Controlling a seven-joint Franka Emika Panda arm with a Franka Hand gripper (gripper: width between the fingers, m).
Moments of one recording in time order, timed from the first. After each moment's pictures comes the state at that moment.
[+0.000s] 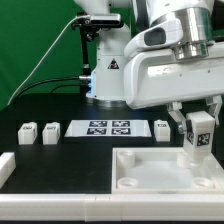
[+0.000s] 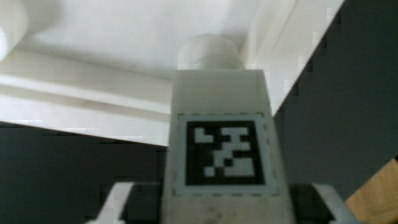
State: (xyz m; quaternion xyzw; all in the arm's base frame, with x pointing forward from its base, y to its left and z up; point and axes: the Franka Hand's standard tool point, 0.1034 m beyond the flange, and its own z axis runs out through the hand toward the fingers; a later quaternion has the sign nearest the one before) arm 0.614 0.110 0.104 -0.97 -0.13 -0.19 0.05
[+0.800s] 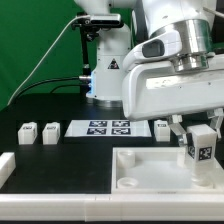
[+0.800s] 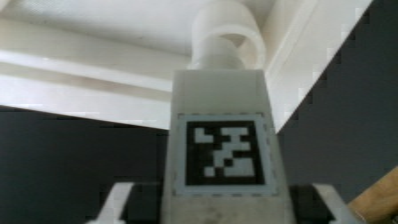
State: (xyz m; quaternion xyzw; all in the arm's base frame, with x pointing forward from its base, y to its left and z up) arm 0.634 0.106 0.094 -0.96 -0.13 -0.23 0.05
